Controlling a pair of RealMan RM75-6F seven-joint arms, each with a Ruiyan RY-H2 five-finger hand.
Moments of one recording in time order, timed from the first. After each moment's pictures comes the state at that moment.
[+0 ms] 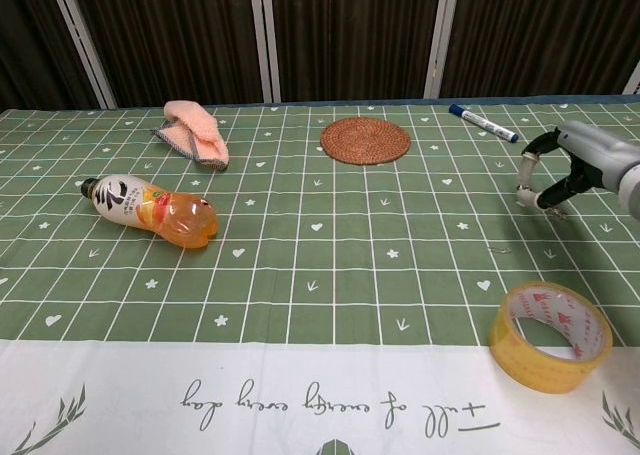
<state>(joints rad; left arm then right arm) -0.10 -1.07 -0.06 -1.67 1.47 1.48 0.10 0.57 -1.72 0.38 -1.22 -0.92 1.03 -0.24</state>
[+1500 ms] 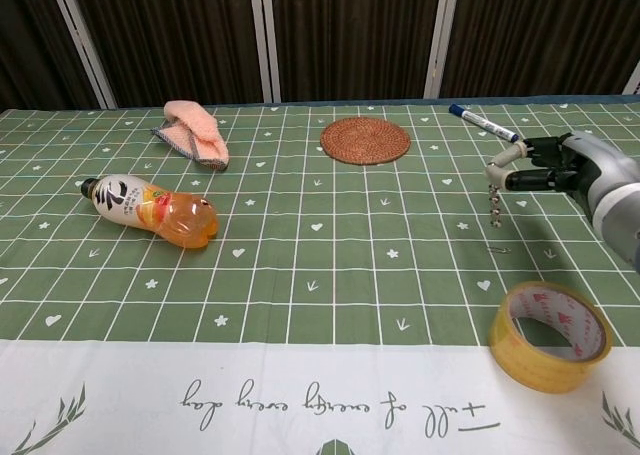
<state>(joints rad) -0.08 -1.06 -0.05 -1.68 1.50 1.52 0.08 0.47 -1.82 0.47 -1.48 -0.81 1.19 0.11</state>
